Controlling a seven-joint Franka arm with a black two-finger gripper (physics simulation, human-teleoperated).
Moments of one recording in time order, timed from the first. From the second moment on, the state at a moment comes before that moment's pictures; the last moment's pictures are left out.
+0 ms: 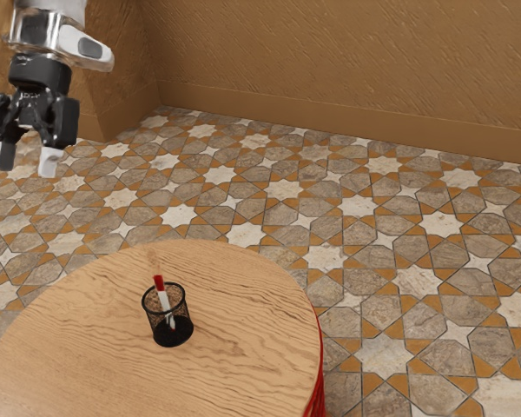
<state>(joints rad) 0.02 -0.06 0.01 -1.41 -0.09 0.65 0.02</state>
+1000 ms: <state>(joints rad) 0.08 0.44 -0.02 -1.68 -0.08 1.37 -0.07</state>
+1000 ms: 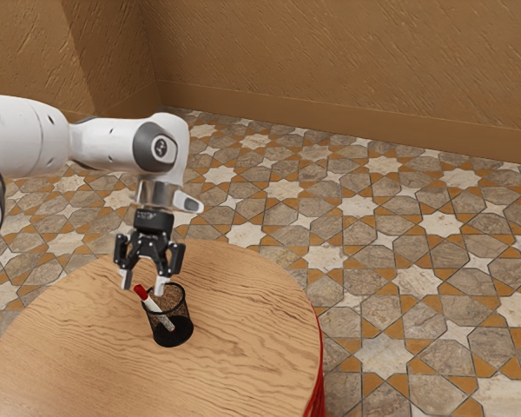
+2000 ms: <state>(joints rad) 0.06 0.44 -0.08 -1.70 -0.06 1.34 -0.10</state>
